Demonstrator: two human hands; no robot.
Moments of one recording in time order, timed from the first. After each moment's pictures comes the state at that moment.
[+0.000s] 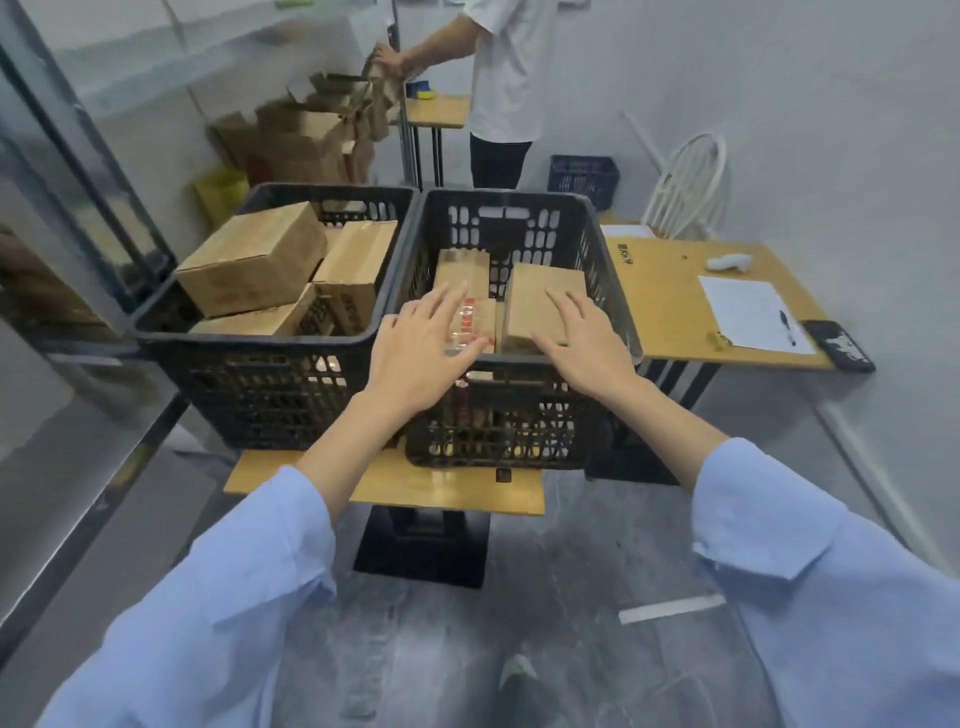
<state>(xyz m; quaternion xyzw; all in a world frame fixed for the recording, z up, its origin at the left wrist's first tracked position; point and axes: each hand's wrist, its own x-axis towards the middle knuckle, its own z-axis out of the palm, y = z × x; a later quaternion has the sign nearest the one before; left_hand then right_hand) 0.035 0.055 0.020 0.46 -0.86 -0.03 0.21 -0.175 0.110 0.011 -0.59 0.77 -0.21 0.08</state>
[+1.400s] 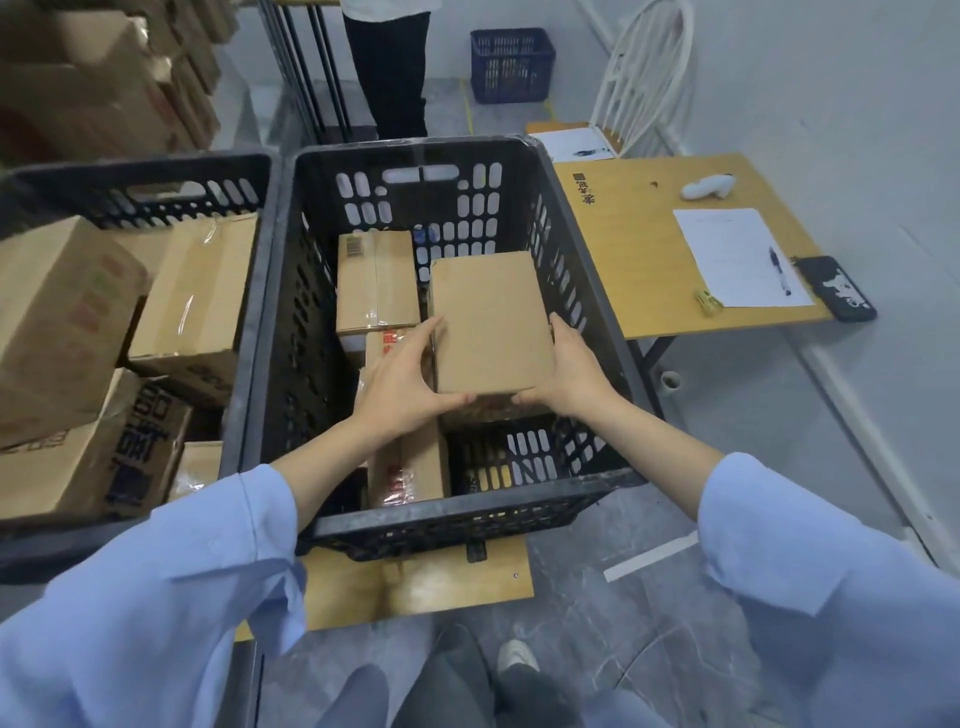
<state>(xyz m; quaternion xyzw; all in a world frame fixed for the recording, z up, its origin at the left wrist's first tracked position) -0.085 -0.130 -0.091 0.39 -0.84 -0.35 0.14 -0.272 -0.024 -0.059 -0.43 0.81 -0.26 0.30</state>
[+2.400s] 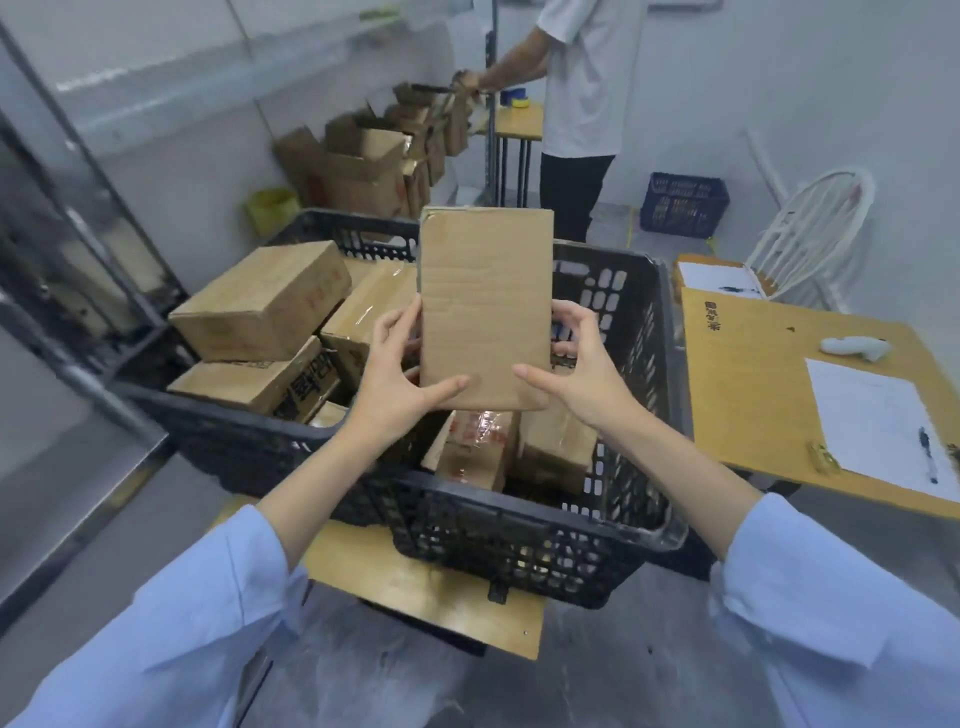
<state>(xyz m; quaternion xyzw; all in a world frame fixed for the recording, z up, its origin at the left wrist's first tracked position) -0.008 -0.061 0.012 0.47 -0.69 -0.35 0.42 -0.234 -0.034 0.023 -0.60 0.56 -0.44 0.36</state>
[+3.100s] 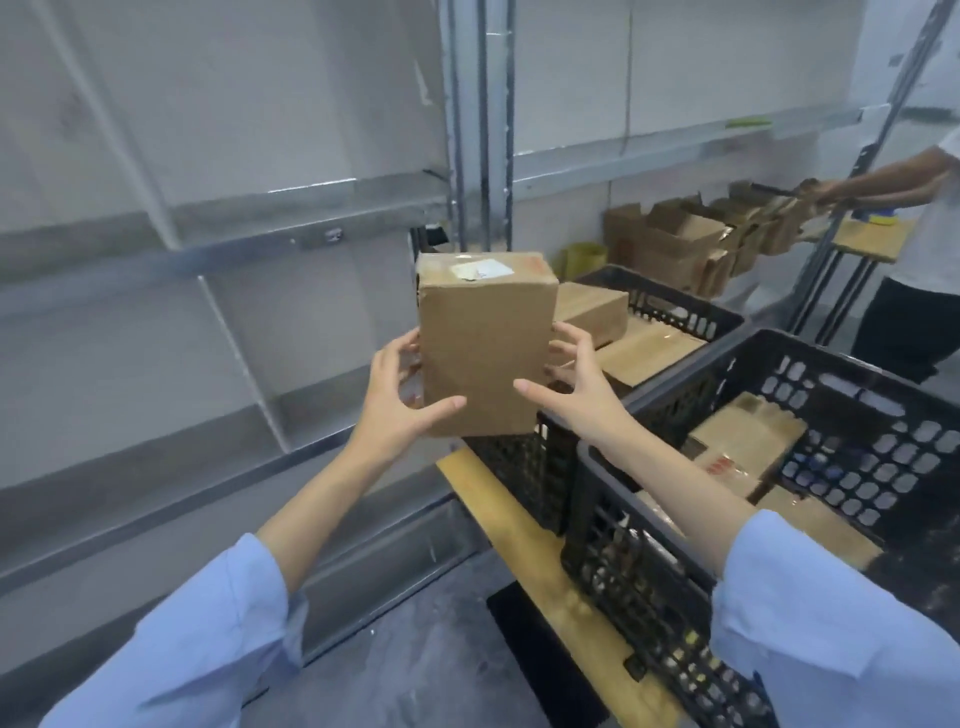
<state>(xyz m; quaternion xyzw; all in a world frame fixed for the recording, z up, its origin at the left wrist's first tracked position) 0.157 0.124 0.060 0.65 -0.47 -0.19 0.56 -0.031 -0.009 0.066 -0.74 0.29 -0.32 0.52</state>
